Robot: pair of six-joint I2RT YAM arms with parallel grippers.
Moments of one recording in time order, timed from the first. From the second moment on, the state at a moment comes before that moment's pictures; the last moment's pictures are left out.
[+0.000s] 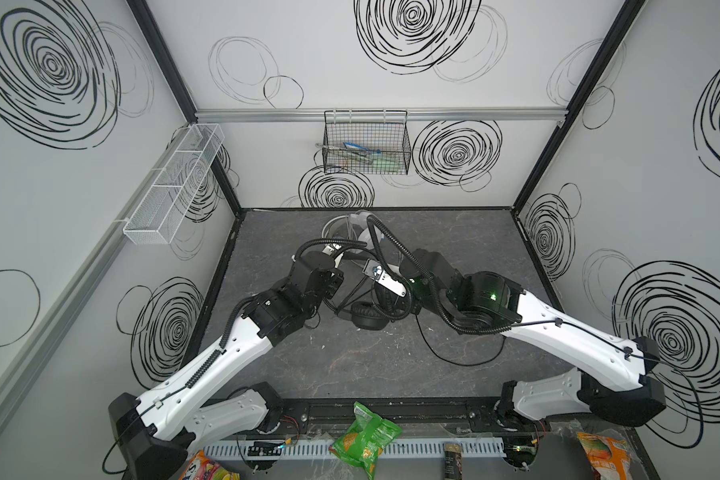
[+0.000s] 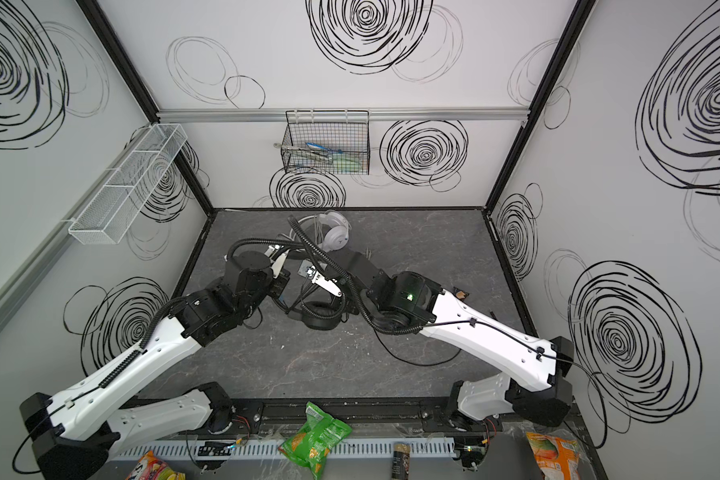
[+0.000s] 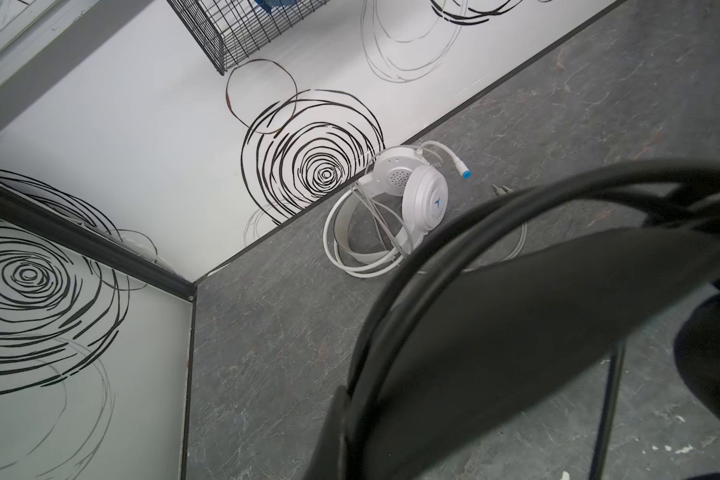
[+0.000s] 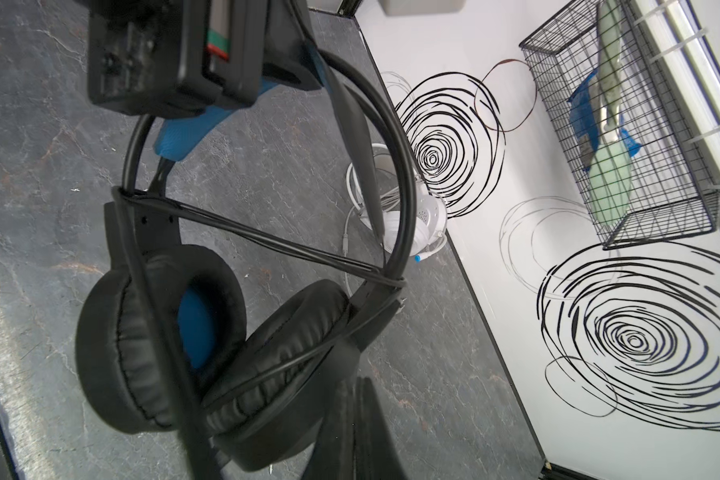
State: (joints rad) left arm -0.68 1.04 1.04 -0.53 -0.50 0.16; right arm 1.15 1.35 1.54 -0.87 0.44 -0.38
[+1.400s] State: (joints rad) left arm -0.69 0.99 1.40 -0.45 0.03 -0.21; right arm 0.58 1.18 1.23 -0.31 -0.02 -0.05
